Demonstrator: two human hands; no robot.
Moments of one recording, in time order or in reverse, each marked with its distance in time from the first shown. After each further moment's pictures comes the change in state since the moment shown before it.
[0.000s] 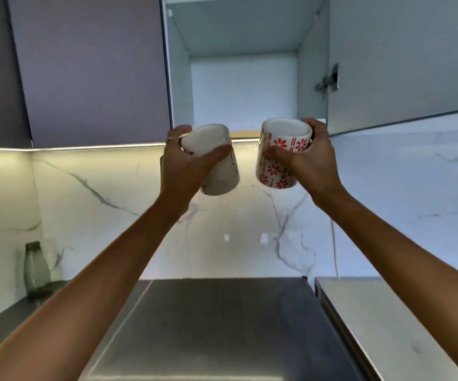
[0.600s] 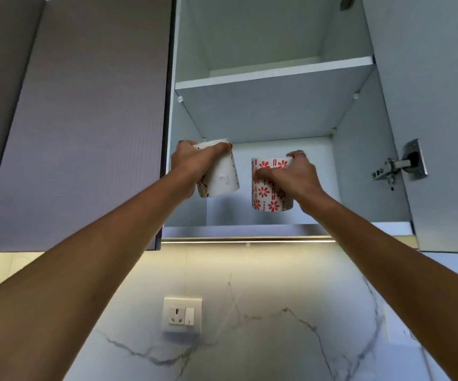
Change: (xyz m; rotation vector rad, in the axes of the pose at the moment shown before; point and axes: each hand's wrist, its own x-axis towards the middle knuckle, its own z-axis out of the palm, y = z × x) left_hand 0.293 -0.025 0.090 0.067 0.086 0.006; right_hand 0.274 0.060 0.125 -0.087 -0.073 -0.050
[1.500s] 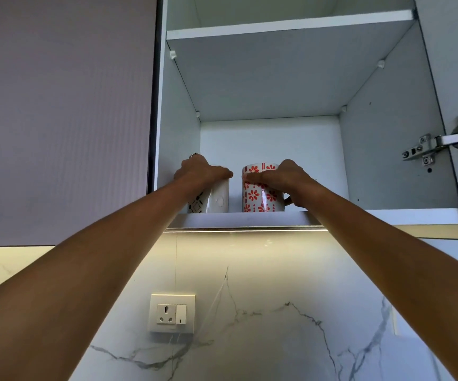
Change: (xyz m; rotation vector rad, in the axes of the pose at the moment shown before) left_hand 0.050 -0.086 0.028 0.550 -0.207 -0.055; right_hand 0.030 0.040 0.060 -0.113 -0.226 0.229
